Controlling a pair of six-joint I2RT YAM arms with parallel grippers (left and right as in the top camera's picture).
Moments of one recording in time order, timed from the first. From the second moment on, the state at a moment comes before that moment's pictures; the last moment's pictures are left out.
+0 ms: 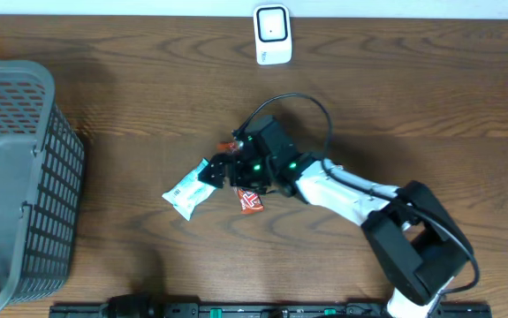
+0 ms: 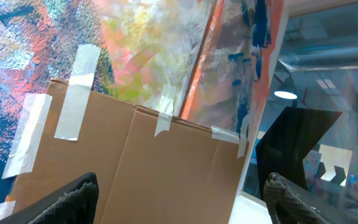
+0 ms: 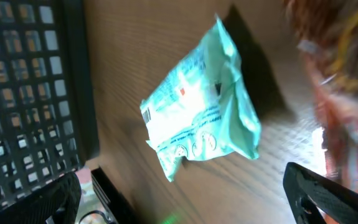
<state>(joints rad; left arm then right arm) 0.15 0.20 1.23 -0.35 -0.71 0.14 0.72 1.89 1.07 -0.03 -0.59 0.88</state>
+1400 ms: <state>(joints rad) 0.15 0.20 1.23 -0.35 -0.71 0.14 0.80 2.10 1.10 0.21 -0.45 1.11</state>
